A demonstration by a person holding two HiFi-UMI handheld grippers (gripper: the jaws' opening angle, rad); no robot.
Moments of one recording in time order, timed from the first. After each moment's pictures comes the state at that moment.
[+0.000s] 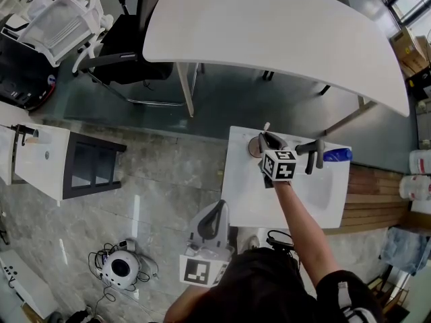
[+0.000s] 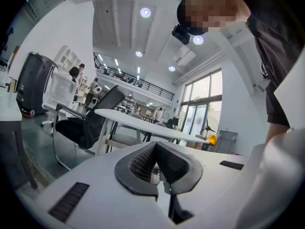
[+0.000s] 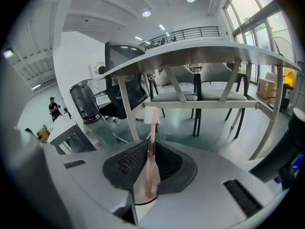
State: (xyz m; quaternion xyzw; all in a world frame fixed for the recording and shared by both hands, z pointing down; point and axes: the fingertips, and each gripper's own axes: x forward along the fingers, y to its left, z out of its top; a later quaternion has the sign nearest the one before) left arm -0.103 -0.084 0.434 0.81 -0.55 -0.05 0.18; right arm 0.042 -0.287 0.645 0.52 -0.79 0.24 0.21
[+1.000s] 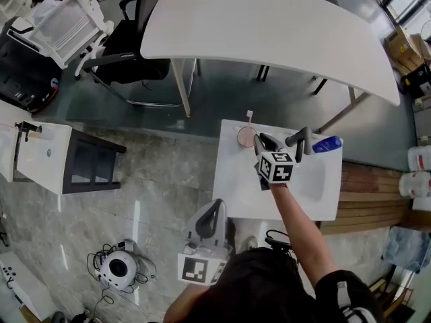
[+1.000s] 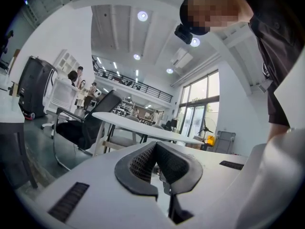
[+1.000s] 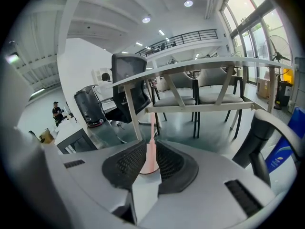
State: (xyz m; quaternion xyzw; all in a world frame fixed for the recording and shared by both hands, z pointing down) left arm -0.071 -0.031 0.418 0.82 -0.55 -0.06 0.16; right arm 0.063 -0.234 0.612 0.52 -0.80 0.24 0.18
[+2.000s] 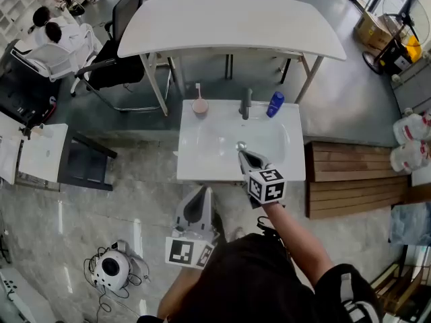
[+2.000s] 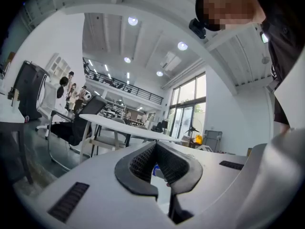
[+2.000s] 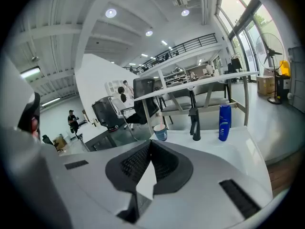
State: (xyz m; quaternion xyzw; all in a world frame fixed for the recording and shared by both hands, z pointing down) left arm 0.066 0.157 0.389 0.85 -0.51 -0.06 0.10; right arm 0.178 0.038 0.529 0.49 -0.84 0.23 0.12
